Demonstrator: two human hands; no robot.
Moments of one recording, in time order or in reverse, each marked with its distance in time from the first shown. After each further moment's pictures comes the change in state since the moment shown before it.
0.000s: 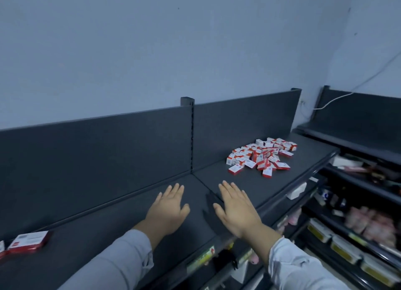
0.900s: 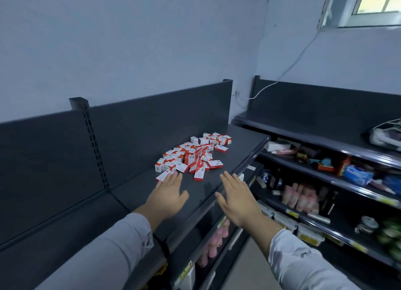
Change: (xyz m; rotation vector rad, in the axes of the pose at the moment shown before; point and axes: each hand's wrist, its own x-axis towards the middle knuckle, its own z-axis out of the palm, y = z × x) left_hand 0.153 0.214 0.050 0.022 -0.101 0.262; right_hand -0.004 0.228 -0.065 0.000 0.086 0.280
